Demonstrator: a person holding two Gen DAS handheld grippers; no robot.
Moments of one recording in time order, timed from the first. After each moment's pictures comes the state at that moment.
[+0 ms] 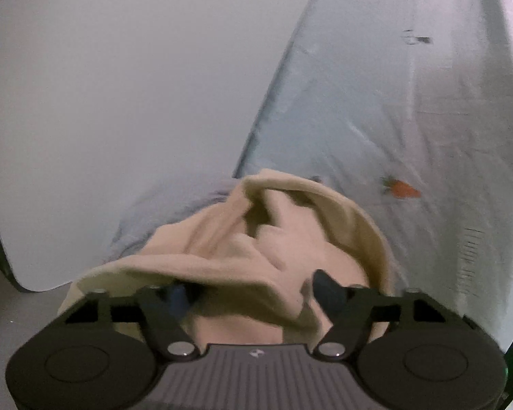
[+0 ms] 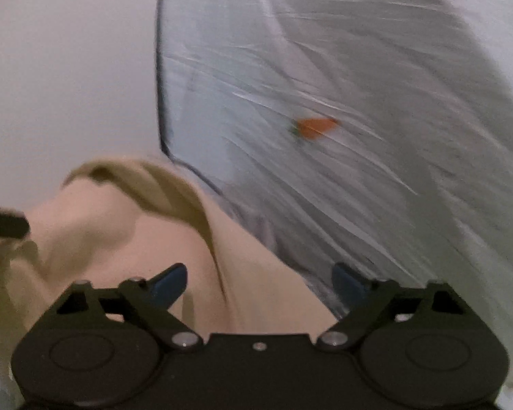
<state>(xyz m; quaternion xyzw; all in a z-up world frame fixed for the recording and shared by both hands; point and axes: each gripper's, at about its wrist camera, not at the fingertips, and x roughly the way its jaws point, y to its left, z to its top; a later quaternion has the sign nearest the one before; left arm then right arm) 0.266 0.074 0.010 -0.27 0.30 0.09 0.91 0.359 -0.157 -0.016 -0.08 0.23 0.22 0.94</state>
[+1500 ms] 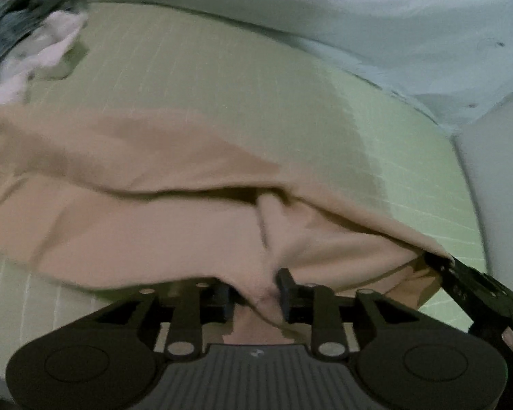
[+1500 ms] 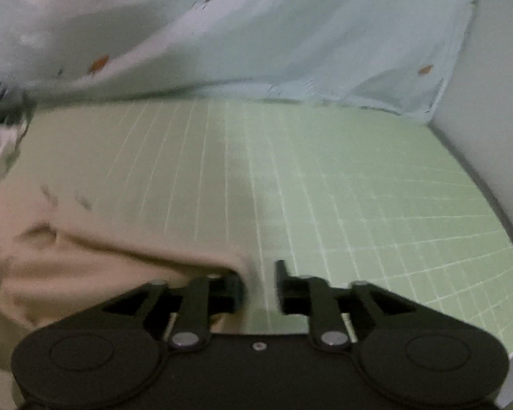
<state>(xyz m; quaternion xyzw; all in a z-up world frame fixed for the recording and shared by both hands) -0.061 -0.335 -0.065 -0.06 0.57 -0.23 0.79 -0.137 -0.631 -0.103 0.03 0.41 -0.19 0.89</state>
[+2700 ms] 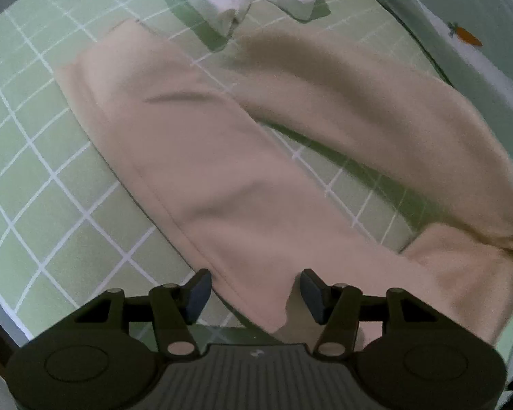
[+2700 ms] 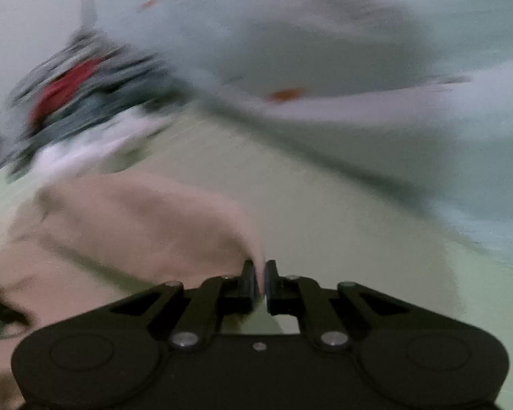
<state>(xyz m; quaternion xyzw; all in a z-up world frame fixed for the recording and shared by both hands) 0.022 -0.258 -0.148 -0.22 0.62 0.02 0.76 0.042 -0.612 -0.086 -0.09 0.34 0.03 0.94</state>
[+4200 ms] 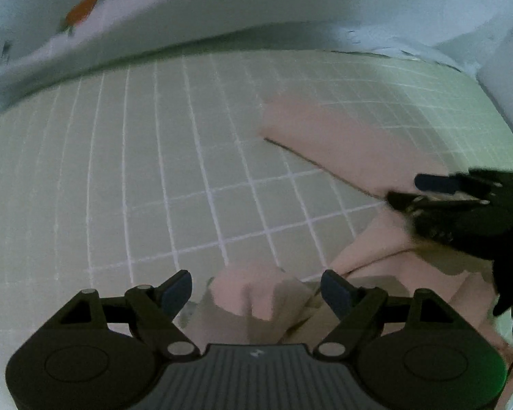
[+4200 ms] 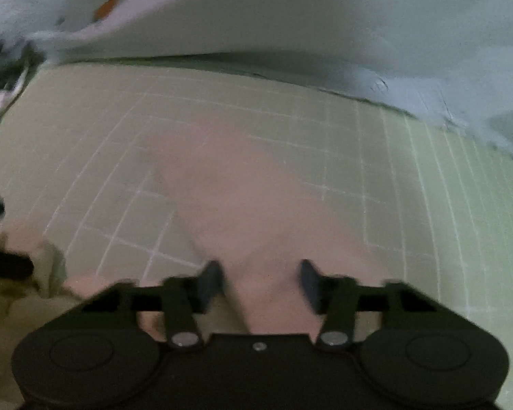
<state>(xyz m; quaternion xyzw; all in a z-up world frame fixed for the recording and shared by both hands) 0.150 -0.541 -0.172 0.15 0.54 -0.30 0.77 0.099 -0.734 -0.180 0.03 0.47 -0.09 0.88</state>
